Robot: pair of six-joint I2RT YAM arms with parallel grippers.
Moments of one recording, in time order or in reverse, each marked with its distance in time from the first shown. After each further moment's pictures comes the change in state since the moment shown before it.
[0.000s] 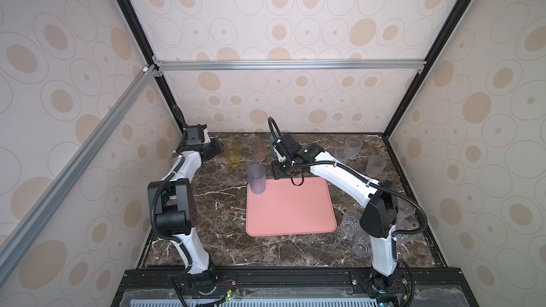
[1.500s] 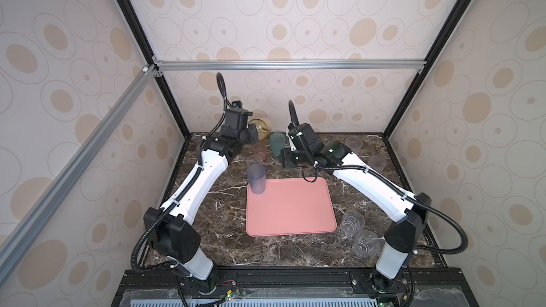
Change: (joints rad) left arm -0.525 -0.263 0.154 -0.210 -0.462 0.013; right arm 0.005 -0.285 -0.088 0.112 0.154 -0.007
